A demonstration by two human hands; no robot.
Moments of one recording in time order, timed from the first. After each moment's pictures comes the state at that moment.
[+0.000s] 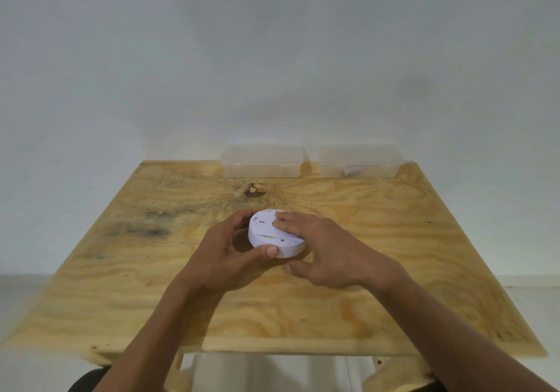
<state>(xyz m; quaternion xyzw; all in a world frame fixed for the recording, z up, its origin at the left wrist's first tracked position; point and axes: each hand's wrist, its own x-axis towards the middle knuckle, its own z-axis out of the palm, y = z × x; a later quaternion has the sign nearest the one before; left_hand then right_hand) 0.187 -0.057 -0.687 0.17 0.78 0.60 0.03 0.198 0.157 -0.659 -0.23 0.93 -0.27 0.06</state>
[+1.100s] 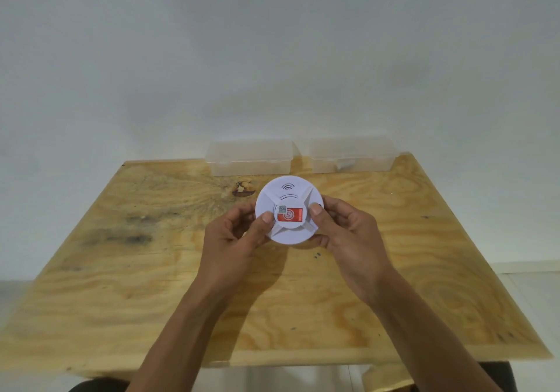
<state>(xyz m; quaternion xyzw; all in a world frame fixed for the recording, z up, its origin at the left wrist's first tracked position) 0.190 -0.005 -0.671 0.03 0.67 0.74 -0.01 0.198 0.173 -0.678 0.05 0.64 -0.76 -0.06</state>
